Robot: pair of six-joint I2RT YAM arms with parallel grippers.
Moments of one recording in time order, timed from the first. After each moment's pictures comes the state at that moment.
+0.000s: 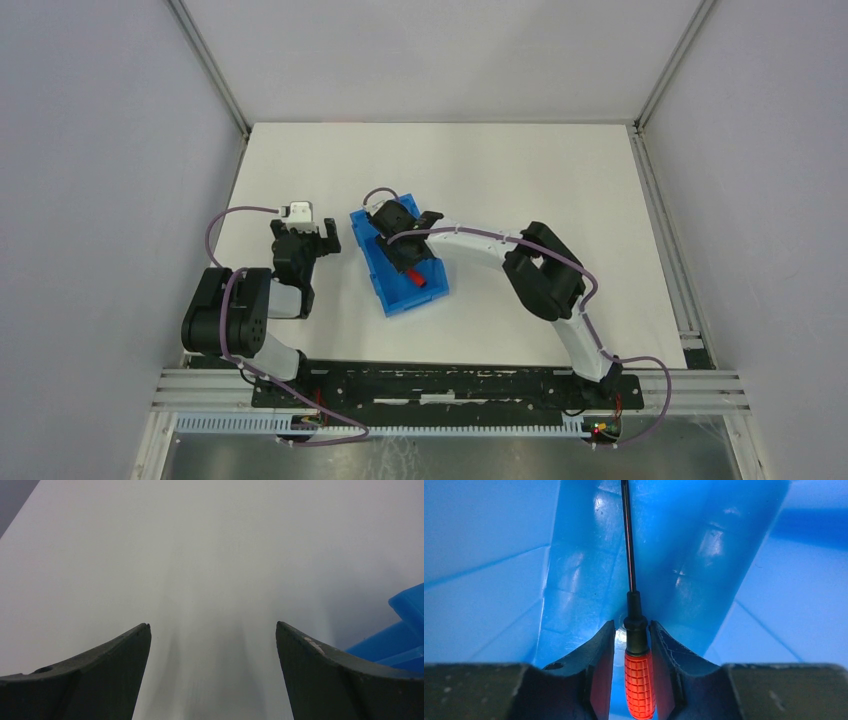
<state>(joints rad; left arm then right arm) -0.02 1.54 0.25 1.10 -0.05 0.01 0.96 2.18 1.67 -0.54 0.14 0.26</state>
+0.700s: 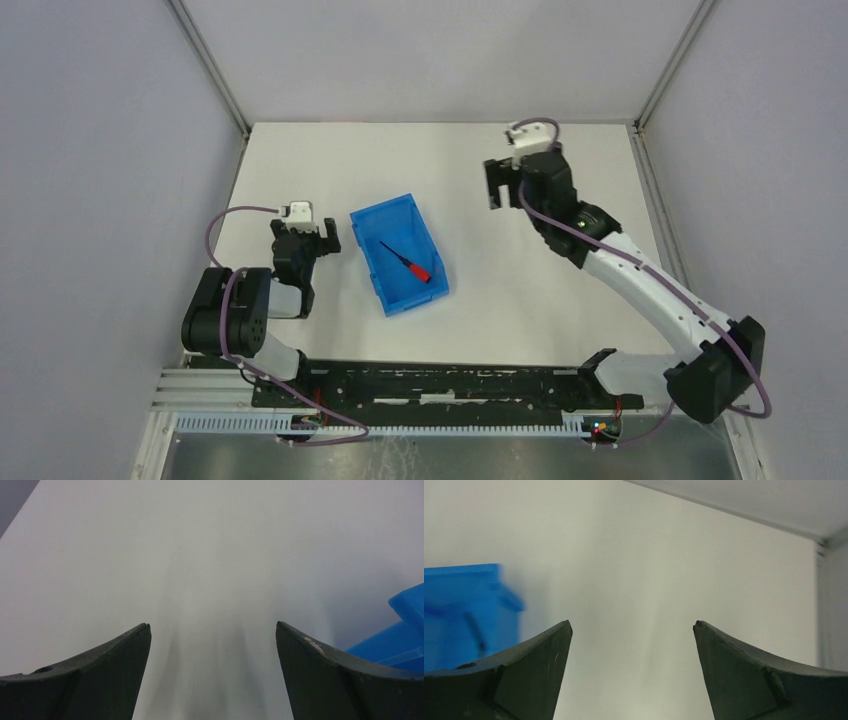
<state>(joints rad) -0.02 1.54 0.25 1.10 -0.05 0.01 0.70 1.32 1.27 -0.34 0.39 0.04</state>
